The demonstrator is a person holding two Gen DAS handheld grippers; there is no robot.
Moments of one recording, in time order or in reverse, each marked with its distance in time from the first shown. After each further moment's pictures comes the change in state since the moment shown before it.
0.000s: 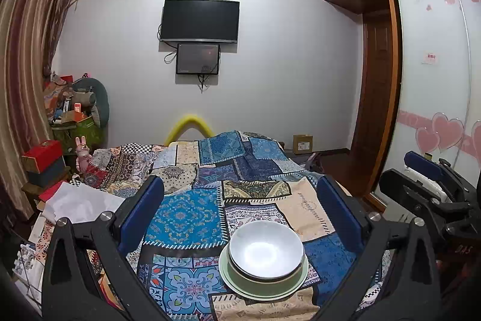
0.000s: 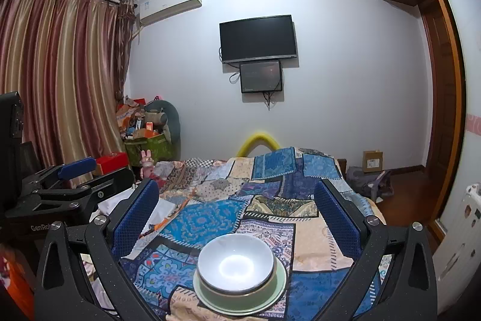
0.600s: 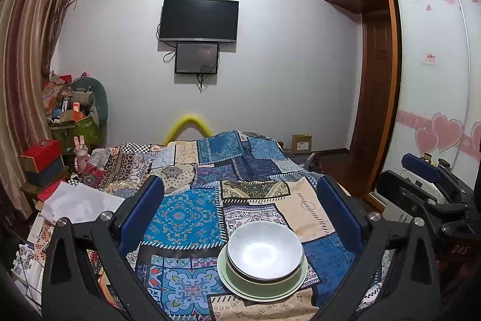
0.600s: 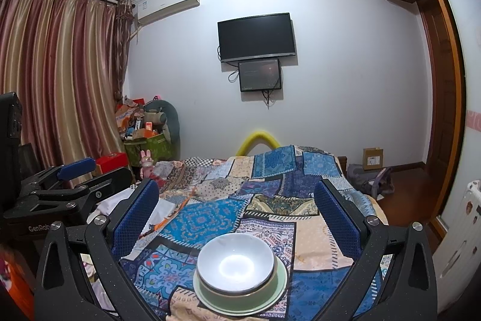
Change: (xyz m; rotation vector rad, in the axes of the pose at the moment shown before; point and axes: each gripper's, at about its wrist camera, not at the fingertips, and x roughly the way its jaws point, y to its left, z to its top) left arm 0.004 -0.003 -0.001 0.001 0.003 -0.004; right arm 0.001 -0.002 -0.001 0.009 0.004 0.001
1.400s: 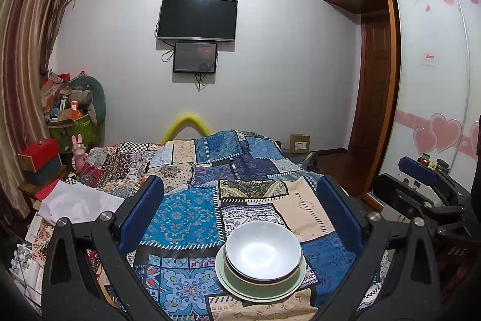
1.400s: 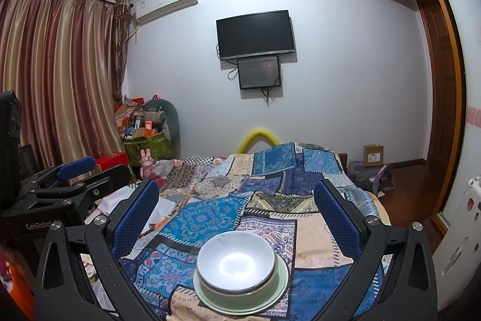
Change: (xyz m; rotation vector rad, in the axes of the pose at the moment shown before) left arm 0.003 0.000 -0.002 -0.008 0.000 -0.009; right arm 0.000 -0.001 0.000 0.010 0.010 -0.001
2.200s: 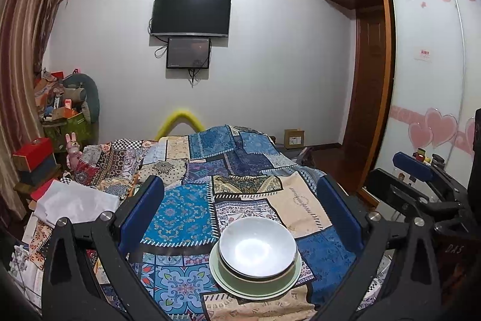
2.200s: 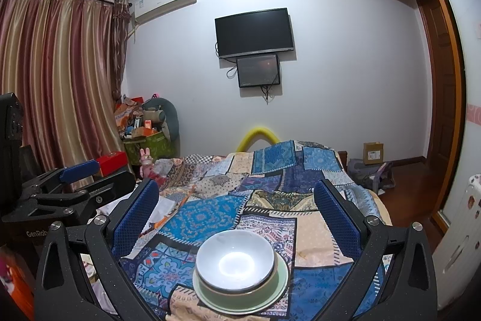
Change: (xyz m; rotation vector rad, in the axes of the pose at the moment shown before) left arm 0.006 -0.004 -0.003 0.008 0.029 -0.032; right arm 0.004 0.000 0.000 0.009 0.011 -0.001
